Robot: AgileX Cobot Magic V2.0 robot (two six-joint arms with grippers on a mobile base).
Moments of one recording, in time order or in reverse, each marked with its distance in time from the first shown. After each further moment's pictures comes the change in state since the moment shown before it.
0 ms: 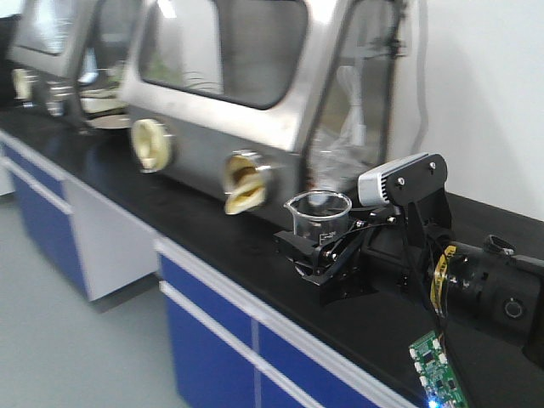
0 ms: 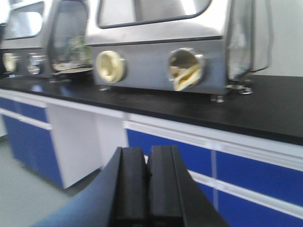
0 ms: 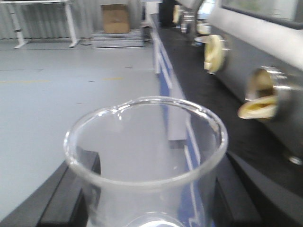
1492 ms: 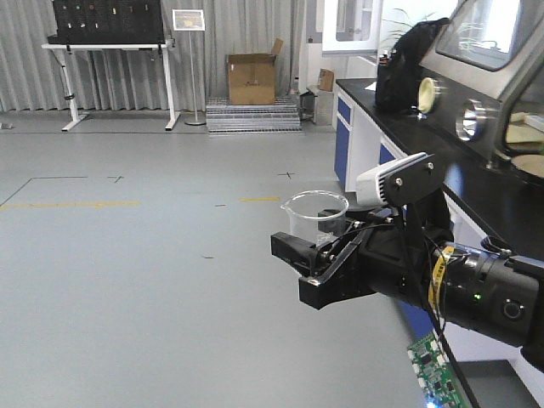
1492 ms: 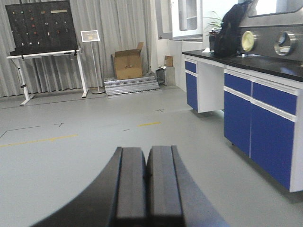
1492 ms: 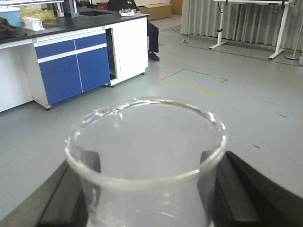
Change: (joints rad) left arm 0.000 0.000 0.000 0.000 0.000 0.000; right arm 0.000 0.000 0.000 -0.001 -0.005 0.000
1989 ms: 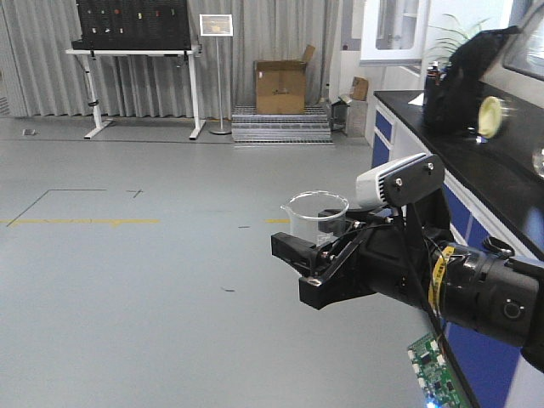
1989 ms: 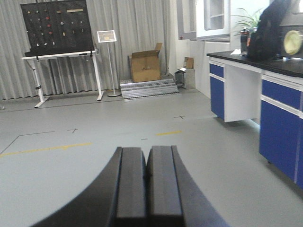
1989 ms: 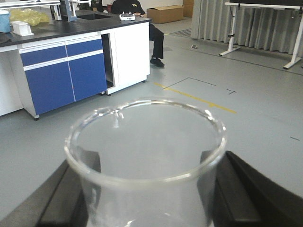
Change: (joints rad) left arm 0.000 0.000 0.000 0.000 0.000 0.000; right arm 0.000 0.000 0.000 0.000 0.000 0.000
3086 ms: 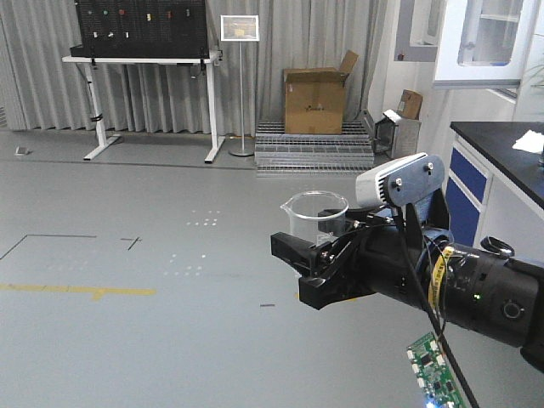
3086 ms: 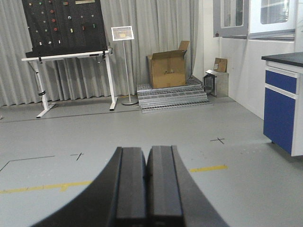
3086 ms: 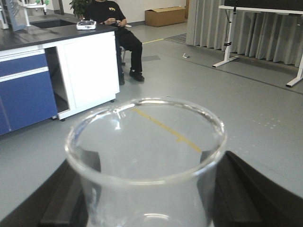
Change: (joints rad) left arm 0.000 0.000 0.000 0.000 0.000 0.000; right arm 0.000 0.000 0.000 0.000 0.000 0.000
